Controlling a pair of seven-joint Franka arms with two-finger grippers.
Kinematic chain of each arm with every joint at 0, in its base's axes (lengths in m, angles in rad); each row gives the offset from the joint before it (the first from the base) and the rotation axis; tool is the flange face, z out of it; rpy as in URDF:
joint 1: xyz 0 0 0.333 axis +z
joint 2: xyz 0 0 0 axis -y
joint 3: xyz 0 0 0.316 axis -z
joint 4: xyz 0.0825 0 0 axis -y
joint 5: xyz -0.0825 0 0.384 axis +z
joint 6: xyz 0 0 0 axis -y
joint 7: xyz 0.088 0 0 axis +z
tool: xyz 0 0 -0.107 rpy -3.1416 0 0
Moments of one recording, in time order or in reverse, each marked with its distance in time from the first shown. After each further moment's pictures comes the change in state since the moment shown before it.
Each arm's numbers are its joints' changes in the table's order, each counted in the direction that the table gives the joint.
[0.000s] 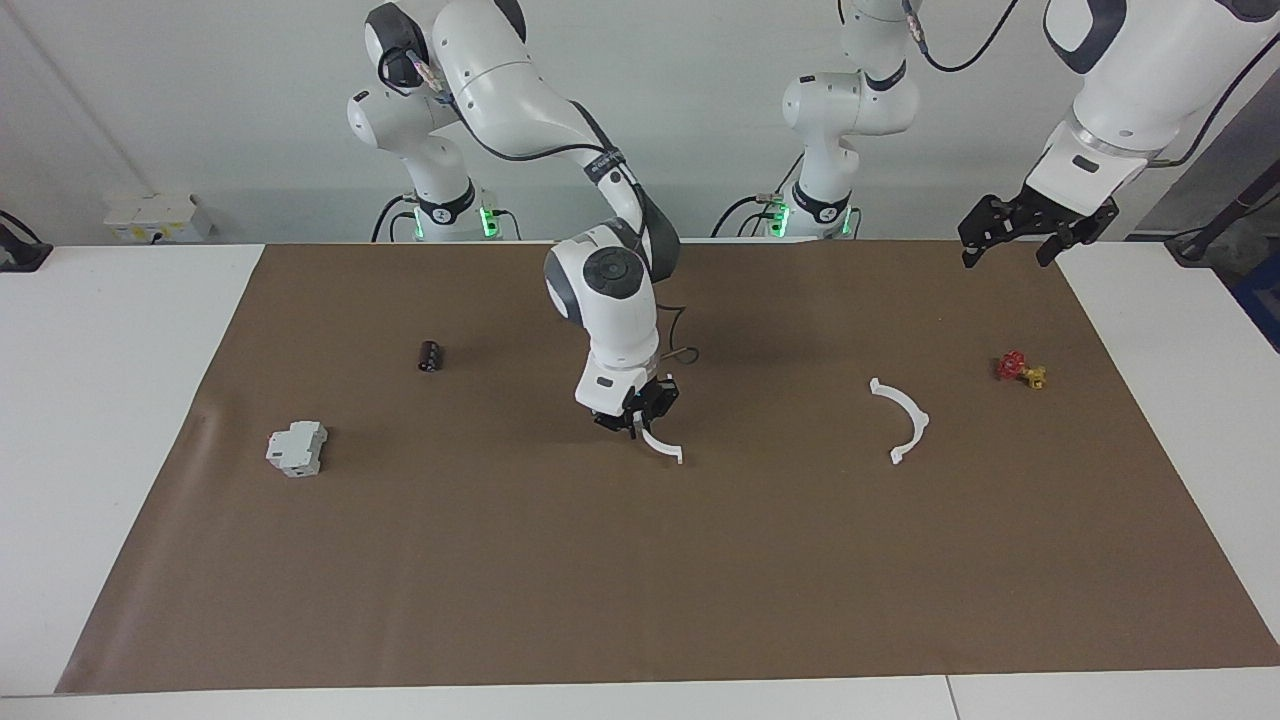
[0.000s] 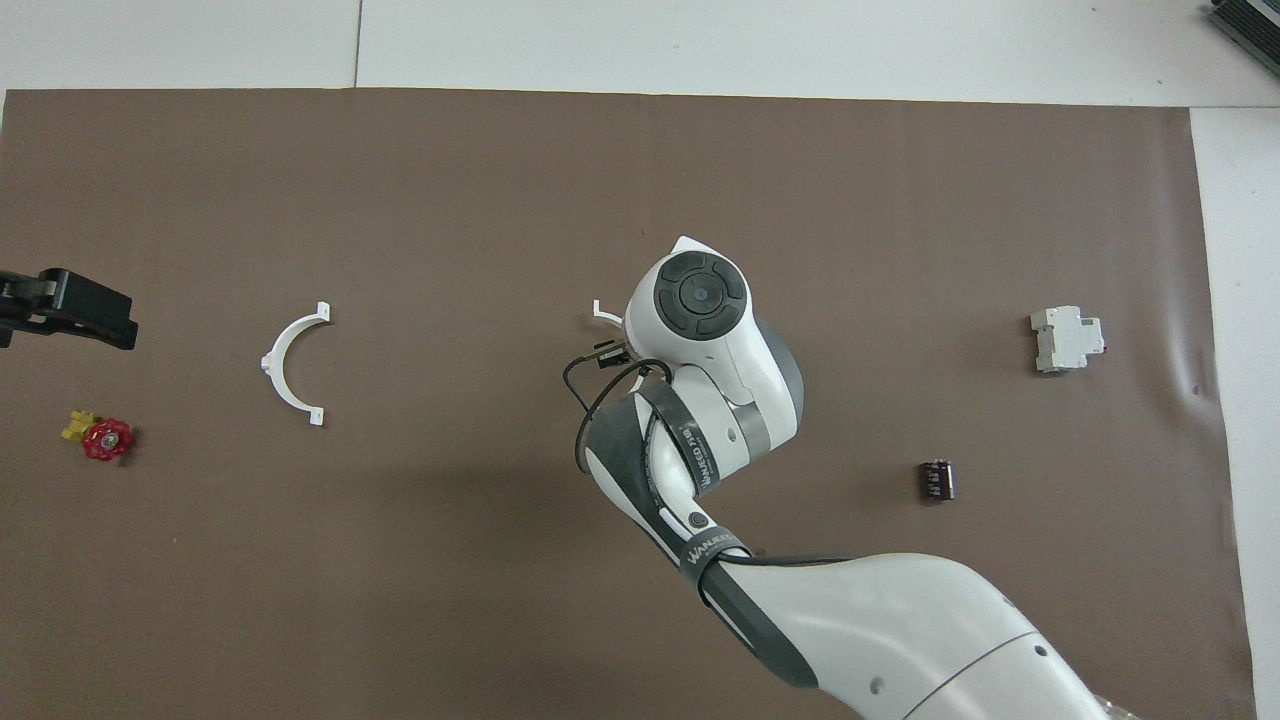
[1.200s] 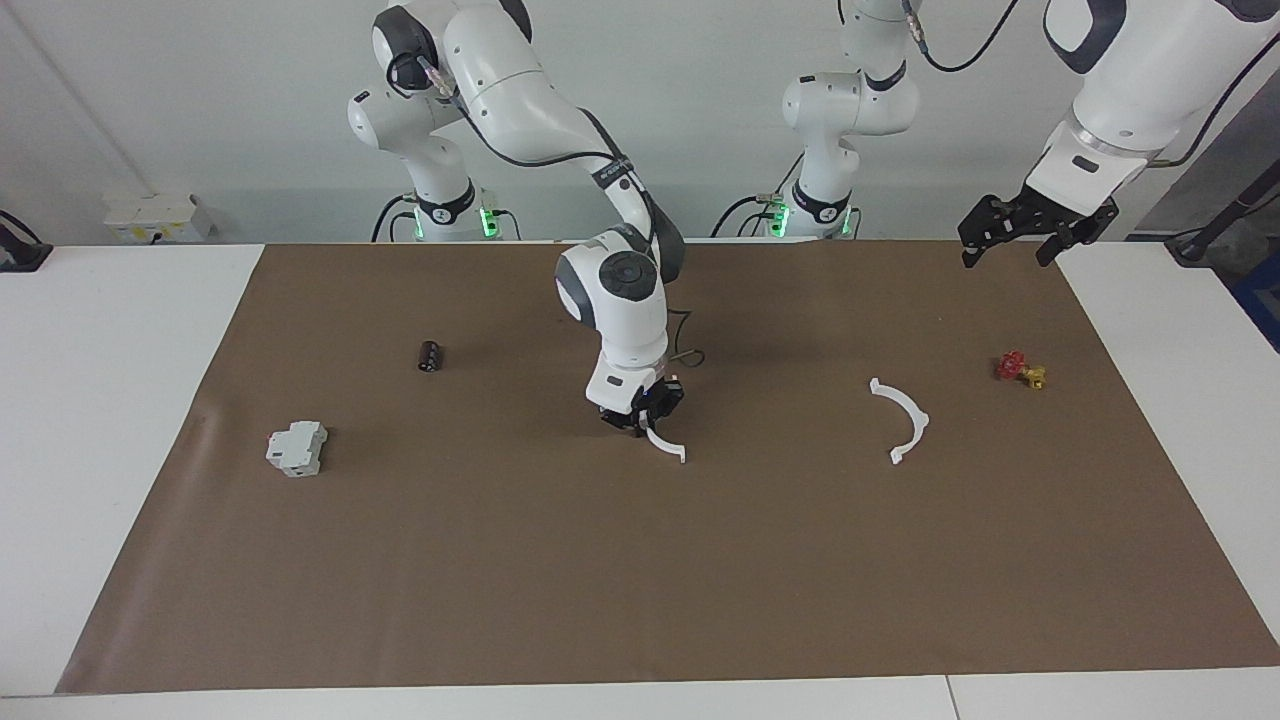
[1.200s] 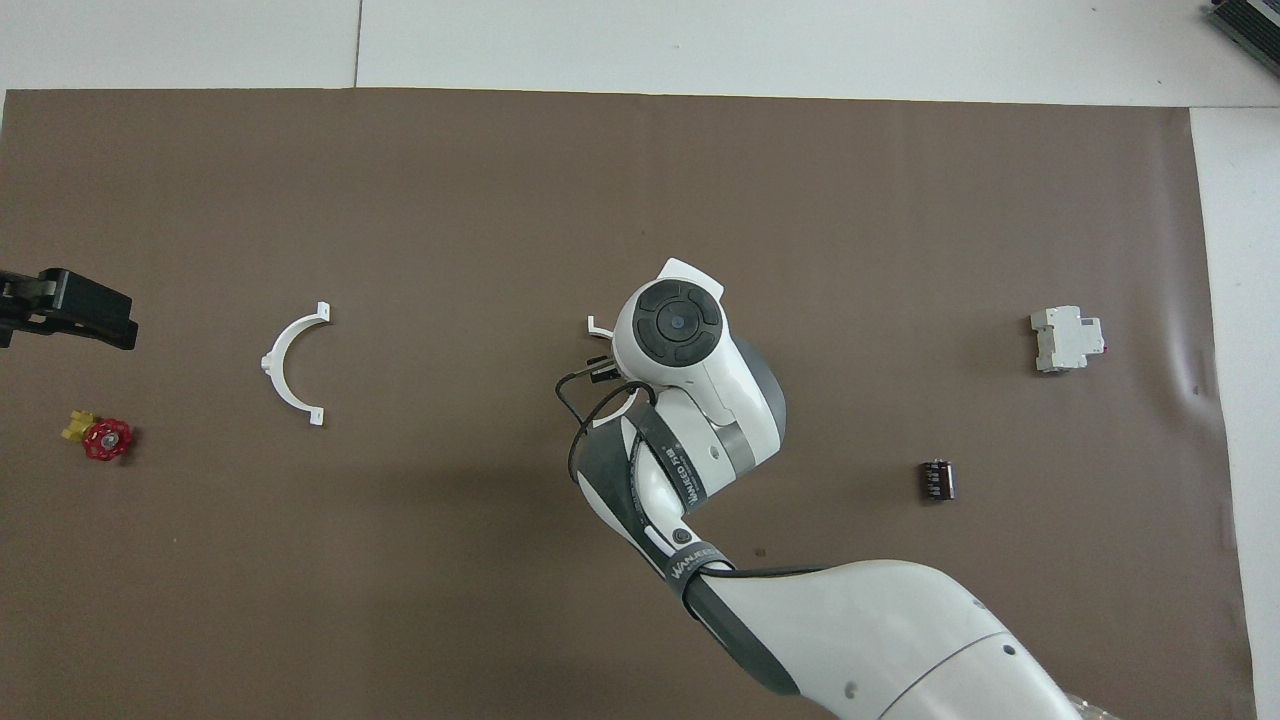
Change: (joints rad) left arm 0.000 0.000 0.000 0.000 0.000 0.000 0.000; right arm 0.027 -0.009 0.001 -0.039 -0.034 0.042 -0.065
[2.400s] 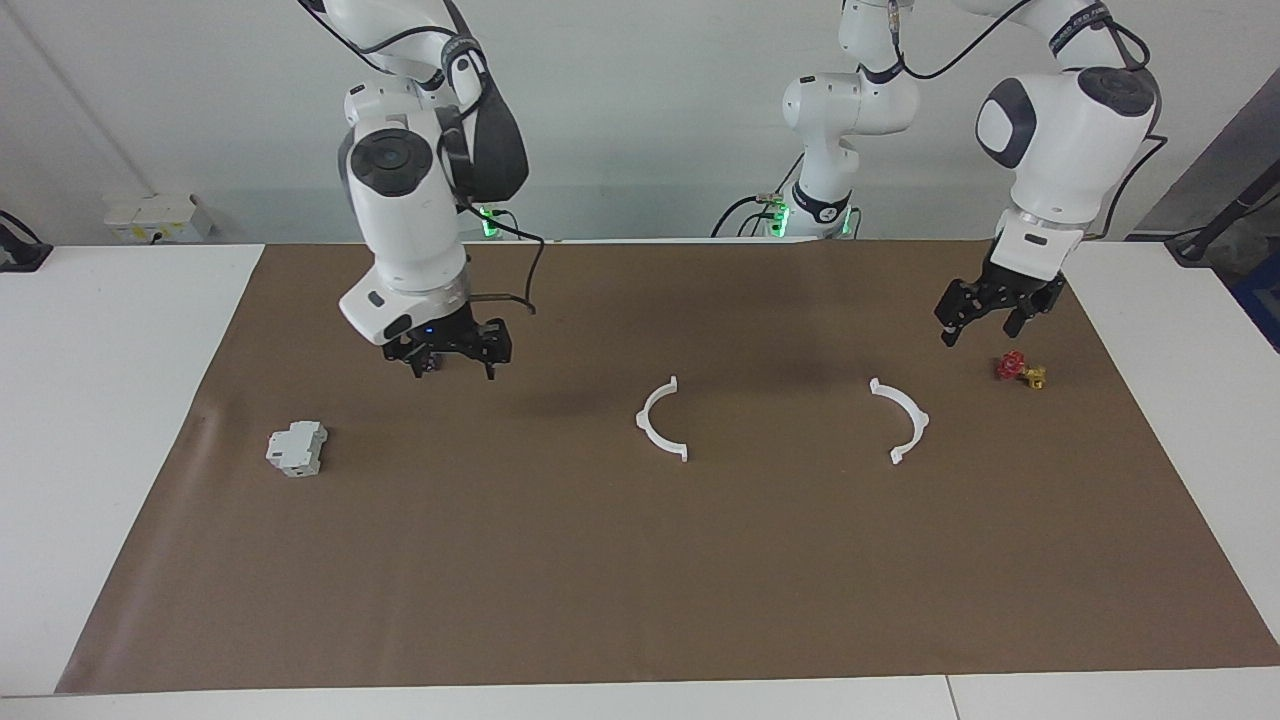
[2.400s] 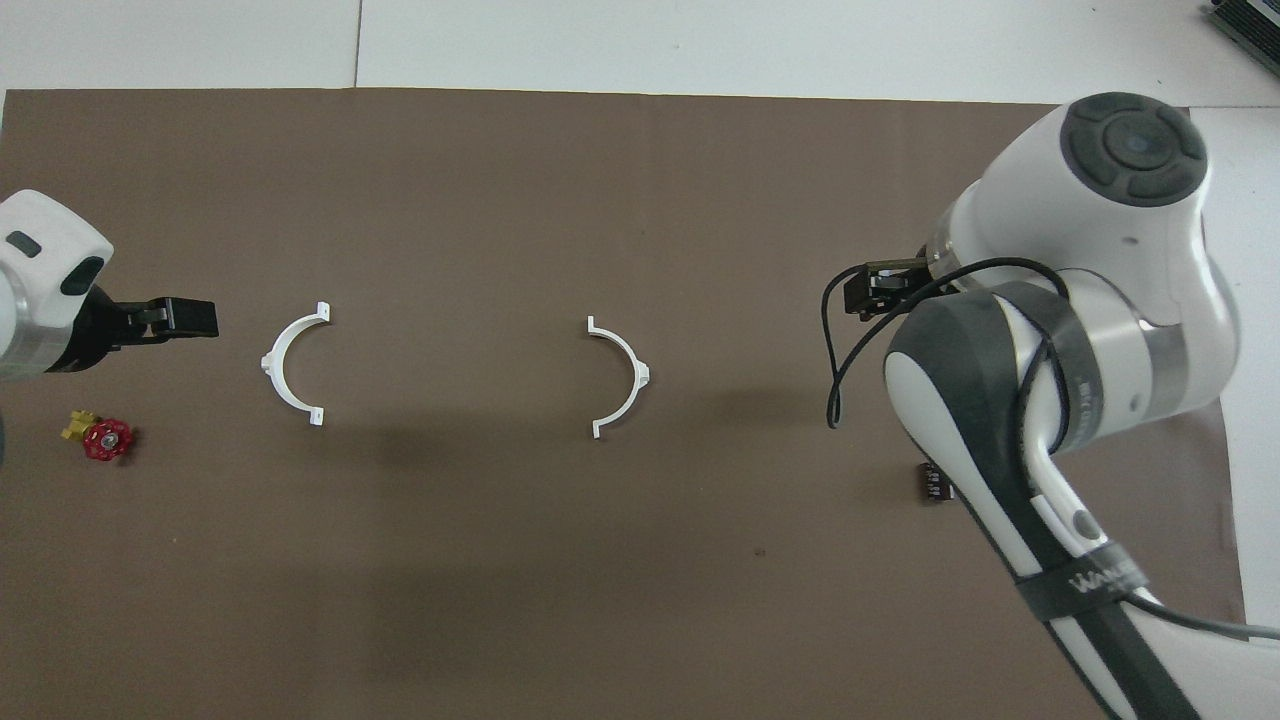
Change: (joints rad) left arm 0.020 0.124 -0.001 -0.594 0.001 0.713 0.163; right arm -0.340 0.376 0.053 0.001 -0.125 -0.533 0.044
